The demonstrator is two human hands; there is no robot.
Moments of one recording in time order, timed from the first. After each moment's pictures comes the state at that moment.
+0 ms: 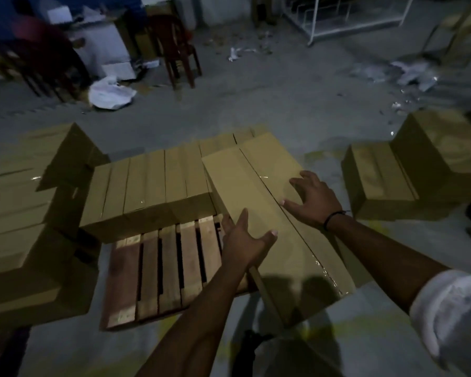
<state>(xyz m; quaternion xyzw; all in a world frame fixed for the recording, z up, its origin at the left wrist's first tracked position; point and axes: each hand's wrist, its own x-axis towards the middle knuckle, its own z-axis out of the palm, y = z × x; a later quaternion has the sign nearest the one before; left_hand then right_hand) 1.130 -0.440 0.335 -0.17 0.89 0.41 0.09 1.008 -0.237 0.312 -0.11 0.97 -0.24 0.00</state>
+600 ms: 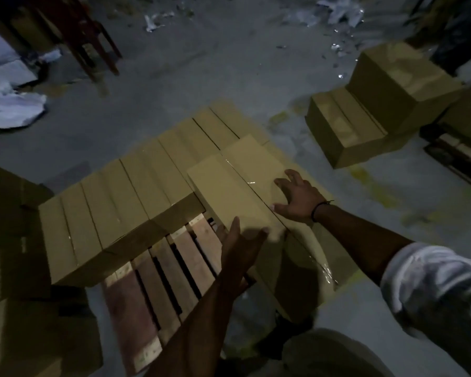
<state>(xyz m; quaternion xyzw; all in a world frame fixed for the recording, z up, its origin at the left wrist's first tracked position) 1.055 -0.569 0.284 -0.11 0.87 0.41 0.24 0.980 -0.345 0.237 0.02 0.96 -0.23 0.16</state>
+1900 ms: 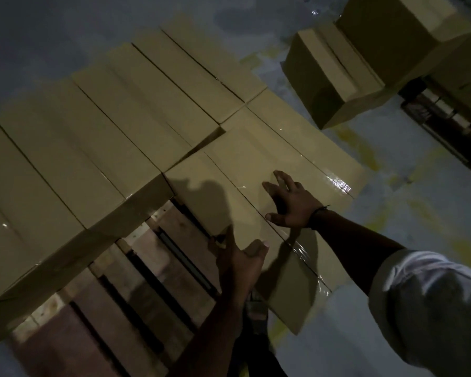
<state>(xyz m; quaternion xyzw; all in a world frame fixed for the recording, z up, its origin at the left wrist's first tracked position) 0.922 -0.683 -0.006 -0.12 0.83 0.46 0.31 0.873 -0.450 -0.030 0.04 0.96 -0.16 0.23</state>
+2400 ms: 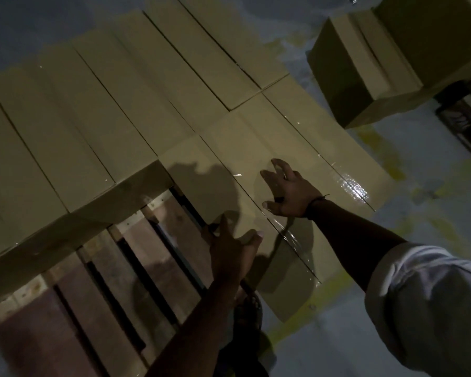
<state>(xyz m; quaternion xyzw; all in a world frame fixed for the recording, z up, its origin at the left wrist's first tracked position) 0.888 -0.658 -0.081 -0.15 0.83 0.45 0.29 0.818 -0.431 -0.093 -0.02 0.96 -0.15 0.21</state>
